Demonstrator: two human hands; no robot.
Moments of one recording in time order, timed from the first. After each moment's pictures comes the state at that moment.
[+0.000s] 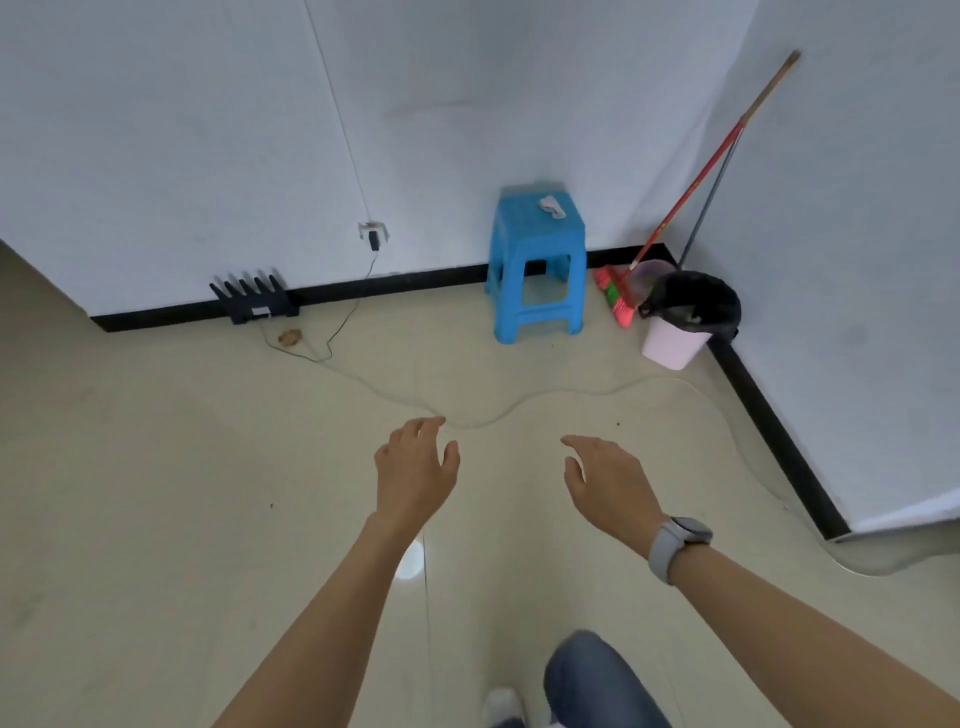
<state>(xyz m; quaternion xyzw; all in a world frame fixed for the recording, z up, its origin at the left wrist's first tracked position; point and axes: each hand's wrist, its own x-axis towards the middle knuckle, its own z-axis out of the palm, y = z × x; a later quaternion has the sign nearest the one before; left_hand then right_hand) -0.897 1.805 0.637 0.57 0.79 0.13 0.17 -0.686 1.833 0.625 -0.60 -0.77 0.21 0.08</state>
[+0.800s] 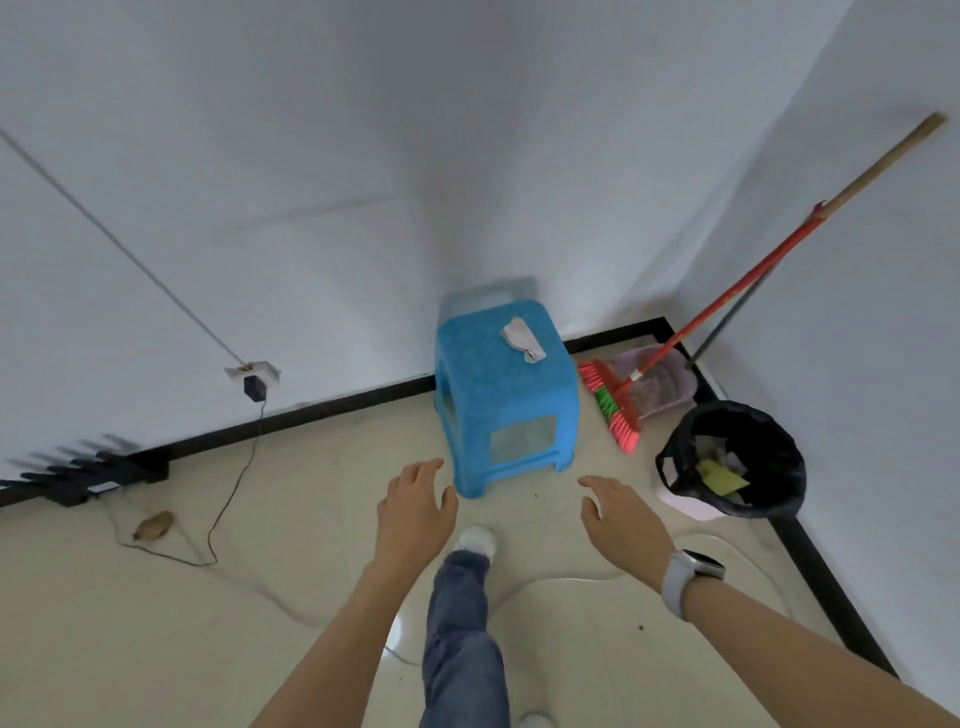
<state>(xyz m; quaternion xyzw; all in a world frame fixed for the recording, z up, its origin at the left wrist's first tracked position) -0.954 2.528 0.551 0.59 0.75 0.09 0.28 -0.726 2.538 0.532 -0.68 -0.66 0.30 0.00</state>
